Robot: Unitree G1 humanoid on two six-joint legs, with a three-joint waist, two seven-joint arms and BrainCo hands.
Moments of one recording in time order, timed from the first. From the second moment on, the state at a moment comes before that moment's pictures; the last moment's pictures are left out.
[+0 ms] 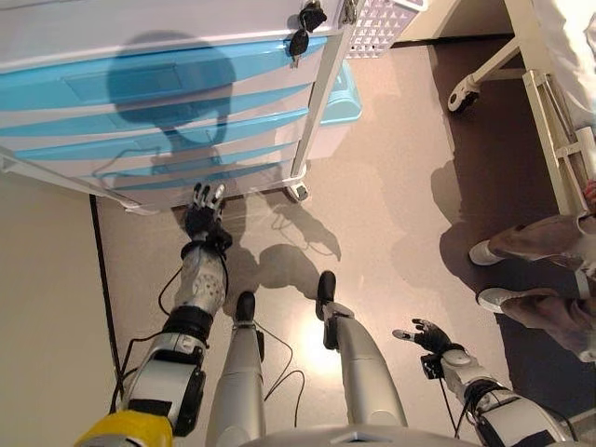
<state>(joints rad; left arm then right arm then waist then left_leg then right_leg) -0.55 0.25 -0.03 0.68 -1.01 -0.29 0.13 -0.27 -0.33 0.25 1.23 0.22 -0.07 -0.02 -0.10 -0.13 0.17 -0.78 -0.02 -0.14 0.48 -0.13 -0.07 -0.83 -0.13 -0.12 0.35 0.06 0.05</state>
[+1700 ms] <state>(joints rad) -0.51 0.25 0.02 0.43 -1.17 -0.38 0.10 -0.26 -0.32 0.25 1.23 0.22 -0.08 0.03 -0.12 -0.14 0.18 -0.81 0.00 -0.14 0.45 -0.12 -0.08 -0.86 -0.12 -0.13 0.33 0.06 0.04</state>
